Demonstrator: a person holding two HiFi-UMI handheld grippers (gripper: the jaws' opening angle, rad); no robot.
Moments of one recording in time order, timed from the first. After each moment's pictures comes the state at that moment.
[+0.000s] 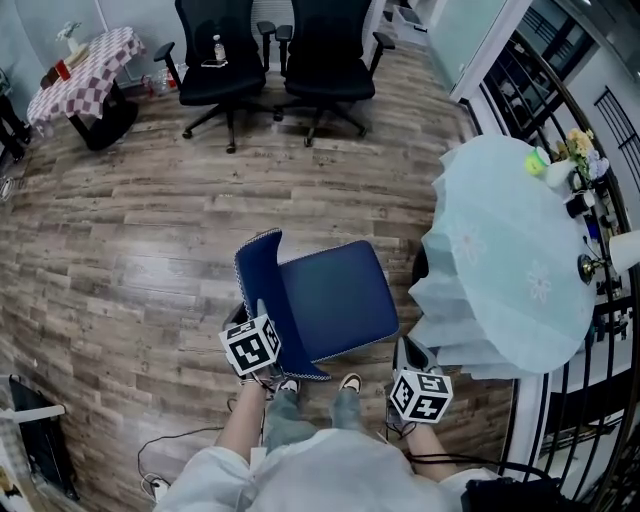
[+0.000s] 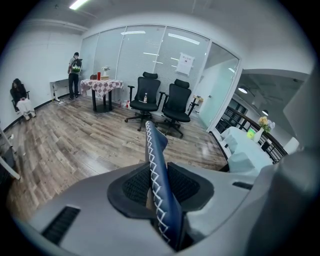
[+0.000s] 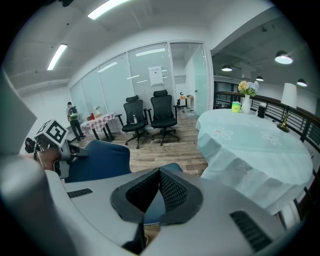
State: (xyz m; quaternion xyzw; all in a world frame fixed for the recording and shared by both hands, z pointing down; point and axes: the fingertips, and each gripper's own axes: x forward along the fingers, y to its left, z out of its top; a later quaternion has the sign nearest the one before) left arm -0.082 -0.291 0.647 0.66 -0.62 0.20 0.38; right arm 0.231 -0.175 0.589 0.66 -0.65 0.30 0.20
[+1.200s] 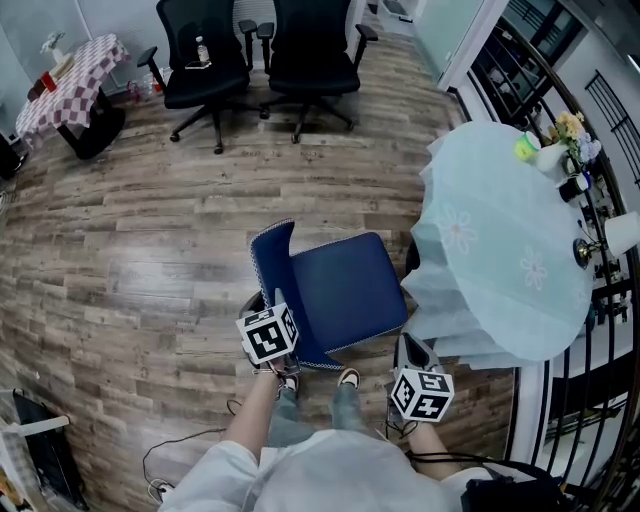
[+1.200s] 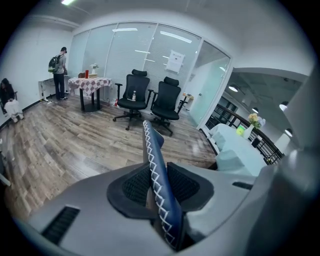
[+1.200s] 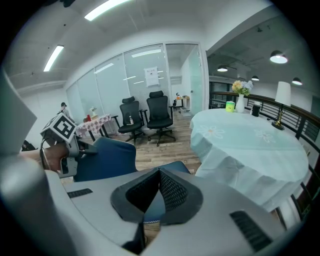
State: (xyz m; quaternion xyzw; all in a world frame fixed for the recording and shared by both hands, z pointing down) left arm -0.013 -0.307 0.649 0.69 -0.58 0.21 0.38; right arm 0.251 -0.162 0.592 0.68 -0.64 0.30 0.19
